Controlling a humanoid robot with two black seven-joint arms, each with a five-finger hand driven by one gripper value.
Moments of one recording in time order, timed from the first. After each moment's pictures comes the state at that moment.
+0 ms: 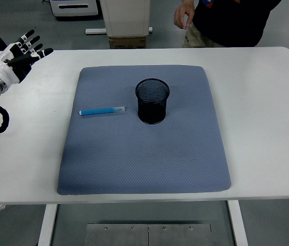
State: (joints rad) left arm -0.95 0.42 -0.40 -0.46 -0.06 -0.29 -0.27; right arm 0.03 0.00 0.27 0.21 -0.04 0.05 0.25
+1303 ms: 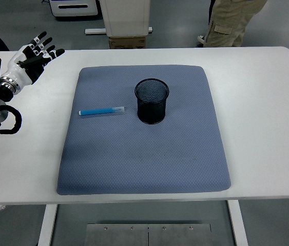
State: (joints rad) left arm -0.95 0.37 -0.40 -0.46 -0.07 -0.28 -0.27; right arm 0.03 0.00 0.27 0.21 -0.04 0.05 0.25
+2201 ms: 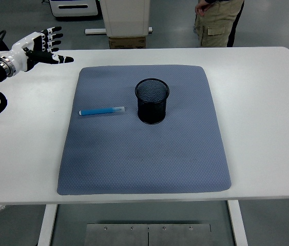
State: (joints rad) left arm -1.18 0.43 0.05 -0.48 0.10 -0.25 -0.27; right arm 0.03 0.00 0.27 0.21 -0.04 0.05 0.25
